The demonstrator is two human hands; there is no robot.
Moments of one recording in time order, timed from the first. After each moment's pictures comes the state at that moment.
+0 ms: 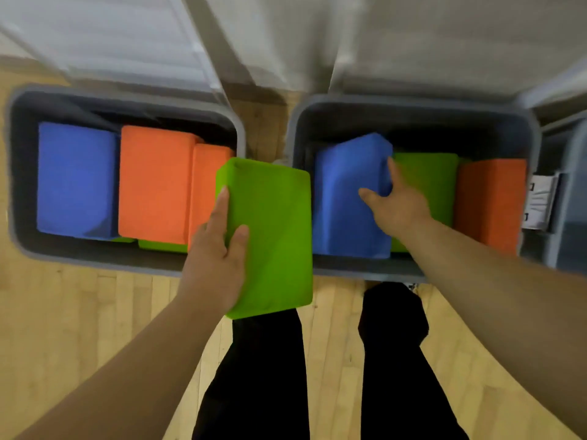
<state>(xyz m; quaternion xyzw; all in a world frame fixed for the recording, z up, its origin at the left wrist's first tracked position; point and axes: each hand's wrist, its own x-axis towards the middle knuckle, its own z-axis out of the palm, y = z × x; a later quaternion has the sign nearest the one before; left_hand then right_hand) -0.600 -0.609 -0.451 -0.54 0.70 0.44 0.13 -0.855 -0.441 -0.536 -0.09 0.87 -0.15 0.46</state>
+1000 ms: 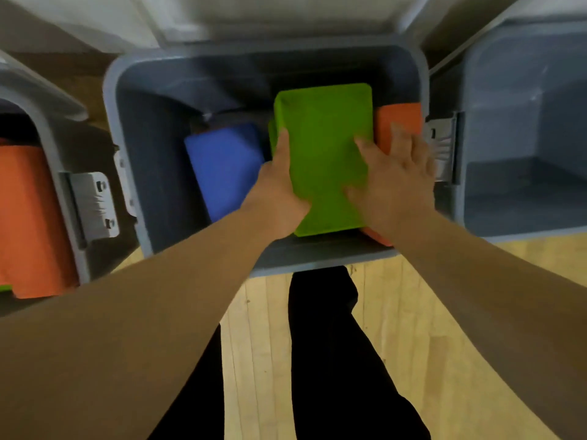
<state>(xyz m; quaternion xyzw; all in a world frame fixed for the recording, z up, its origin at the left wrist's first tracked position) -0.838 -0.445 -0.575 -0.35 0.73 0.51 0.28 -0.945 -0.281 -0.542 -0.23 0.93 0.05 0.30</state>
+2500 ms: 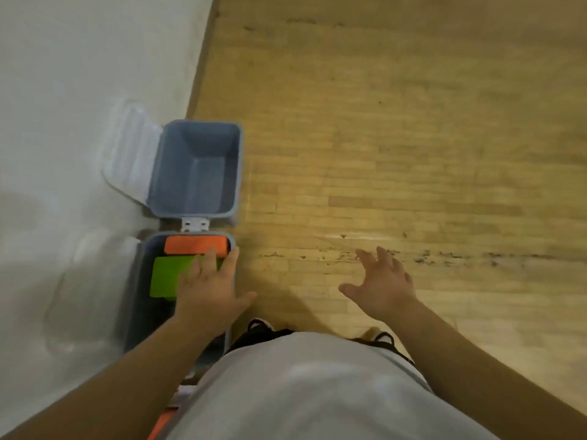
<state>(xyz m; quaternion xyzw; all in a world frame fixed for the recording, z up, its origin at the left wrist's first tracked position) -0.685 -0.338 -0.092 0.40 0.88 -0.08 0.27 -0.449 -0.139 -0.083 0.51 0.78 -0.25 0.26</state>
